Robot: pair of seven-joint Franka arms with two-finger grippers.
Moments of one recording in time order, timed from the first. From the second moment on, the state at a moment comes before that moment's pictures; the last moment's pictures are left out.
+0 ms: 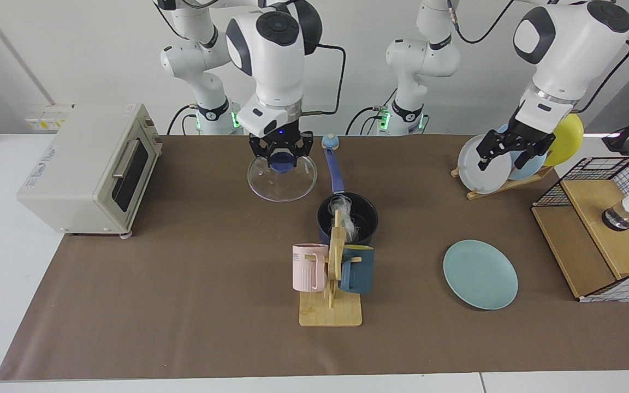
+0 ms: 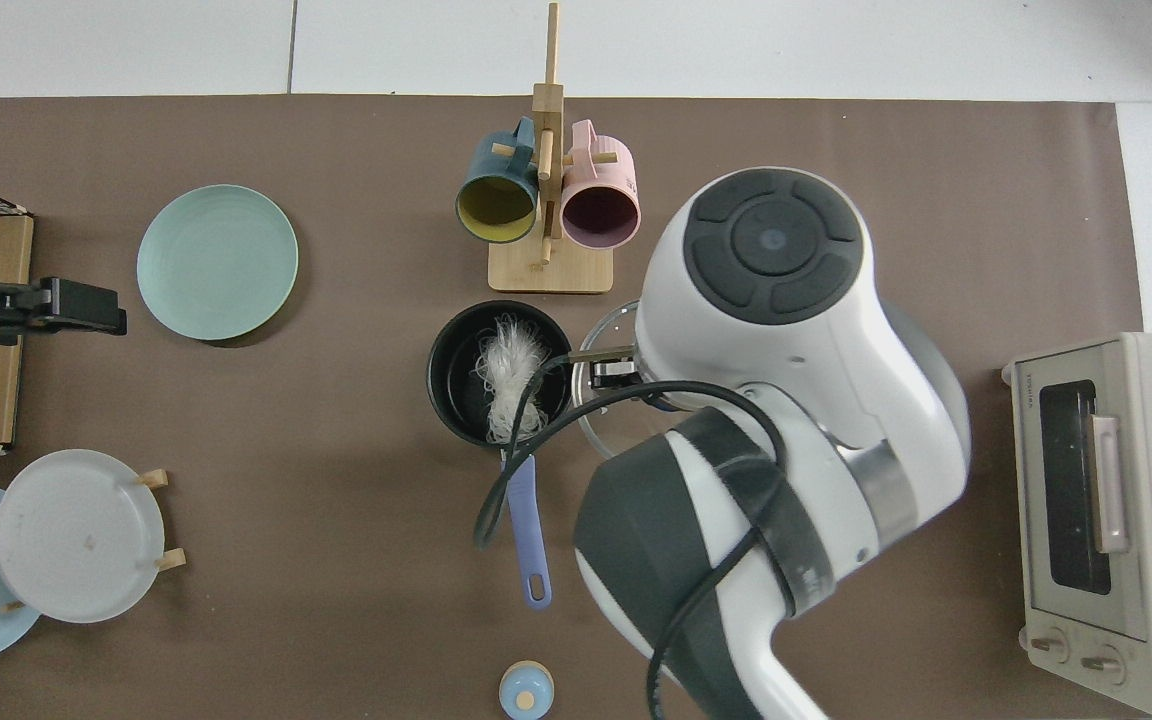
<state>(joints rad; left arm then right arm) -0.31 0.01 0.34 -1.66 -0.06 1.73 0.01 0.51 0.25 0.00 -1.44 -0.01 1.62 0.51</state>
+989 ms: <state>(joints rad) 0.00 0.01 0.05 -1.66 -0.03 1.73 0.00 0.68 0.69 -0.01 -1.06 -0.02 1.71 0.71</state>
